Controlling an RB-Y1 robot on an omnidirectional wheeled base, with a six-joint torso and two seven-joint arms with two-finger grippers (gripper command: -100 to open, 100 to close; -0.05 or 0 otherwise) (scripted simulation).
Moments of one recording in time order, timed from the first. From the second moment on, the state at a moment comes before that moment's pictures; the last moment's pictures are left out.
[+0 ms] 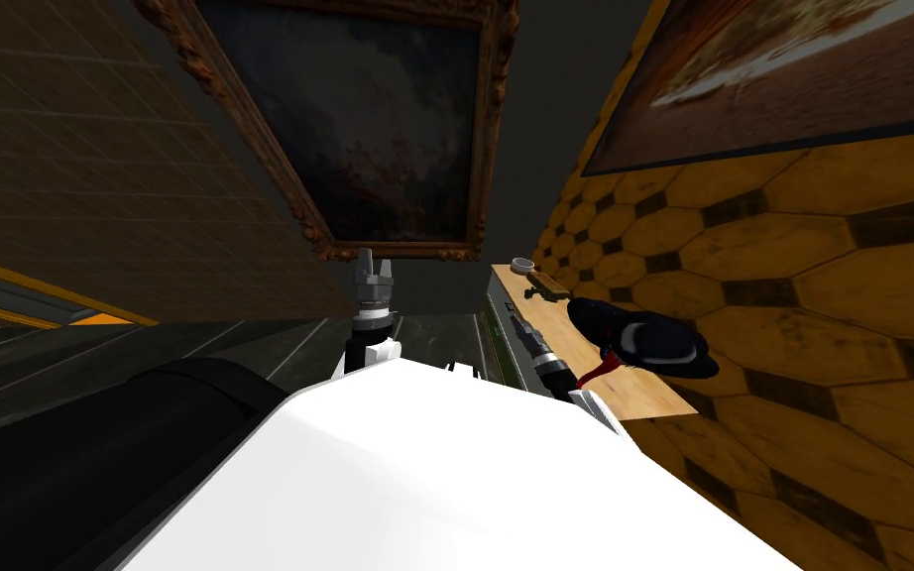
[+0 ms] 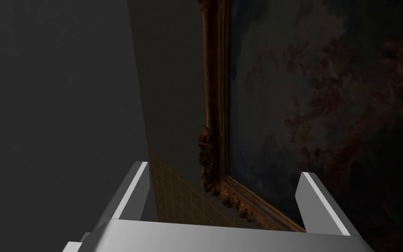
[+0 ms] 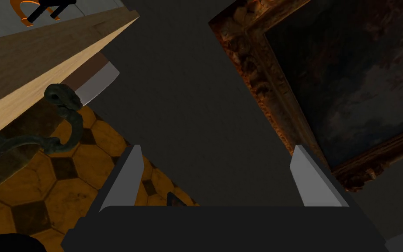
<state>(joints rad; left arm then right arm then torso) 0.51 -0.03 0.01 -2.35 0.04 -0.56 -0.15 0.42 -0.46 0.18 -1.99 0.58 -0.20 0.03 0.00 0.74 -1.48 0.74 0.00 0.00</state>
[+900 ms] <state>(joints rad) 0.51 -0.03 0.01 -2.35 0.04 -0.56 -0.15 0.37 -0.61 0.24 -1.80 0.81 -0.05 0.09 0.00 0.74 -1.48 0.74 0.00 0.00</state>
